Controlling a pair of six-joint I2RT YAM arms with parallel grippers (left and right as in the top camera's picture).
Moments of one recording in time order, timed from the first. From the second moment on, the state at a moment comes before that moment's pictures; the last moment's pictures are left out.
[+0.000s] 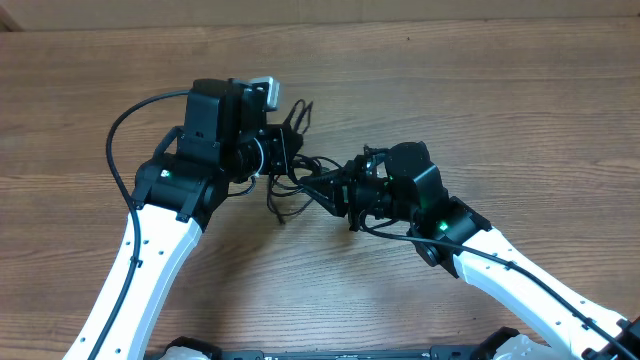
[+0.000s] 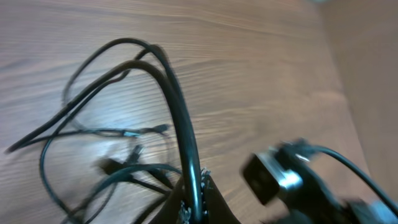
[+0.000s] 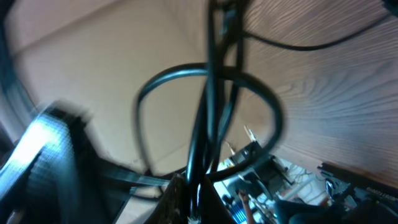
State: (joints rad) left arm -0.31 1.33 1.27 -0.72 0.37 -0.42; right arm 0.63 1.35 0.81 0.16 -0.60 1.83
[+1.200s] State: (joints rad) left arm -0.26 1.32 1.27 -0.90 0.07 -0.80; right arm 0.63 1.35 0.81 0.95 -0.89 1.57
